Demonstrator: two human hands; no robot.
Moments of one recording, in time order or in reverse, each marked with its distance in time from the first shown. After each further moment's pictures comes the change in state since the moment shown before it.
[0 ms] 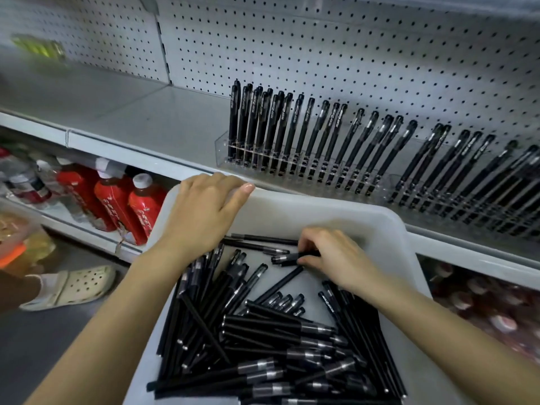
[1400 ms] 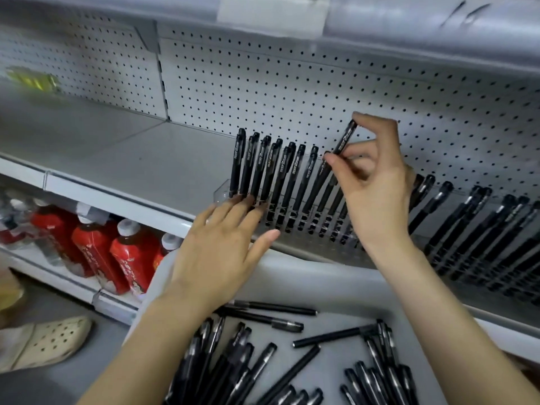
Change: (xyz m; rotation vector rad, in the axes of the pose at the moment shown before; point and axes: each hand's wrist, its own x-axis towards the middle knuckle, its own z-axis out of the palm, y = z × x) left_hand 0.052 -0.011 0.022 0.312 0.001 0.134; right_hand 0.102 -0.021 -0.095 0.383 1.008 -0.142
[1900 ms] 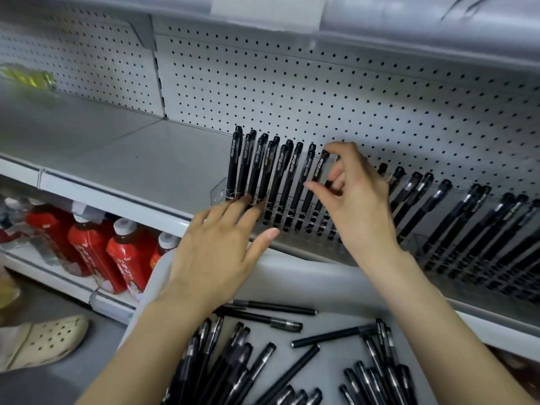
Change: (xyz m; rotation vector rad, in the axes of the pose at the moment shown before) left_hand 0.001 0.003 0.002 0.008 0.034 -0.023; right_hand -0.015 0.007 0.003 -0.292 -0.215 -0.076
